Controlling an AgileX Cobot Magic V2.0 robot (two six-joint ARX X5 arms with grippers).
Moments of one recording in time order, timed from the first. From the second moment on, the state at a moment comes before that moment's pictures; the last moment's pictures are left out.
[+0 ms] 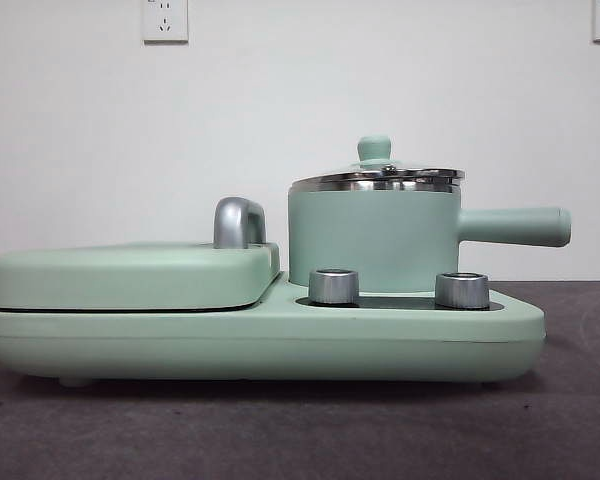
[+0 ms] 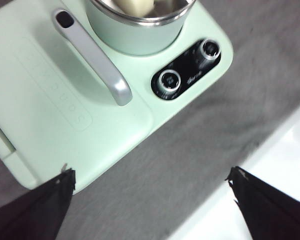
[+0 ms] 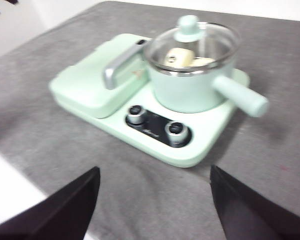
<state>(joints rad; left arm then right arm) -0.74 1.18 1.49 -1.22 0.08 -0.11 0.48 0.12 0.78 -1.04 -0.22 0.12</state>
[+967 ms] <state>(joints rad) -0.74 0.29 0.85 -0.95 0.05 -0.30 0.48 0.12 0.78 -1.03 -0.24 0.12</state>
